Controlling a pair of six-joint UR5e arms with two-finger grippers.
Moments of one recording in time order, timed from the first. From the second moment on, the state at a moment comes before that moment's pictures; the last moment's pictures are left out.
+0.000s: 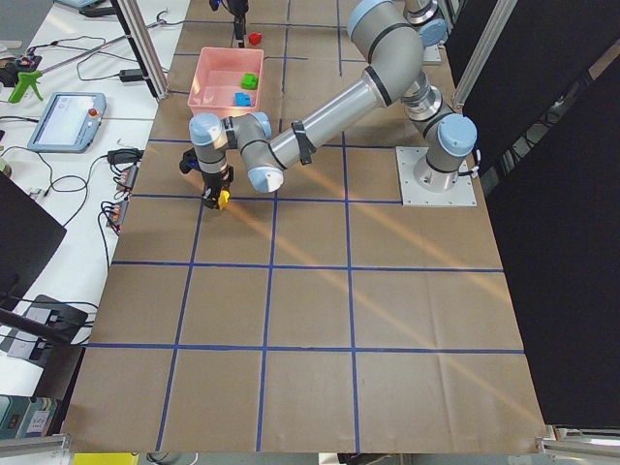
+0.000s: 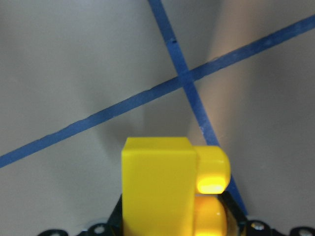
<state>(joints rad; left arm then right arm) -1.22 -2.19 -1.41 -1.02 1.57 0.80 1.65 -0.98 1.20 -1.81 -1.51 0.01</state>
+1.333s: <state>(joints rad) -1.81 -2.17 -1.40 -1.04 1.54 0.87 1.37 -1.01 1.46 -2.04 -1.50 -0.91</state>
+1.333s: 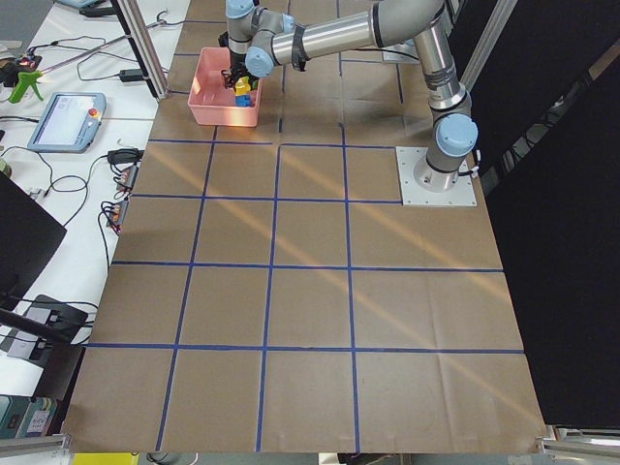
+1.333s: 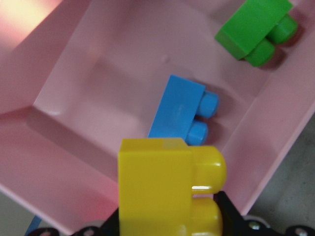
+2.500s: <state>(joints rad) -1.65 -2.00 -1.36 -1.22 1.46 0.86 1.38 -0.94 1.58 -2.27 -1.50 -0.91</state>
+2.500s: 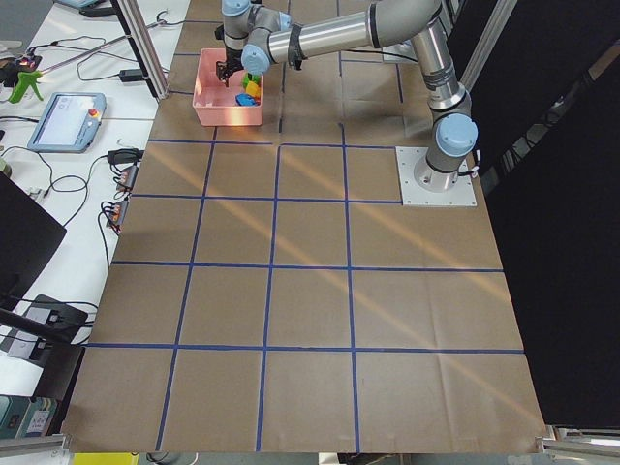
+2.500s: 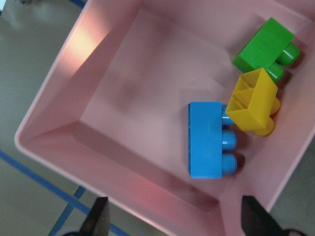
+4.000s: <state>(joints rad) -1.60 -1.53 -1.56 -1.55 1.59 -0.02 1.59 -1.08 1.37 -1.96 -1.50 -0.38</state>
